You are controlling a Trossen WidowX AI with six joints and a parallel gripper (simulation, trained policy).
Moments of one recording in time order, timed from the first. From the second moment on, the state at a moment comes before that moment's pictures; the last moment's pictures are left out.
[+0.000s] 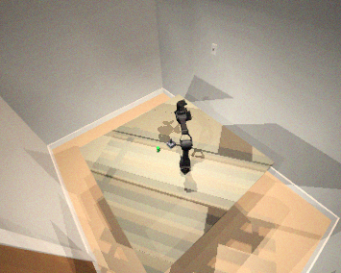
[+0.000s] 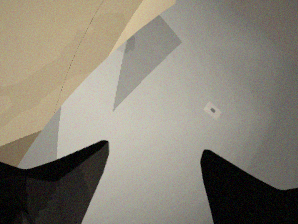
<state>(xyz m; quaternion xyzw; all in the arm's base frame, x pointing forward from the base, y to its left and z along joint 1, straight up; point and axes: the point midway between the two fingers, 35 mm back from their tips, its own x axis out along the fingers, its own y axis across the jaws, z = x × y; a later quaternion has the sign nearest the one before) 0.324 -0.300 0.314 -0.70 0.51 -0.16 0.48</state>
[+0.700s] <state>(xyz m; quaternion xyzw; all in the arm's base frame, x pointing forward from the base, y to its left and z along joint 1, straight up) 0.354 -0.263 0.279 -0.67 0.51 -0.09 0.54</state>
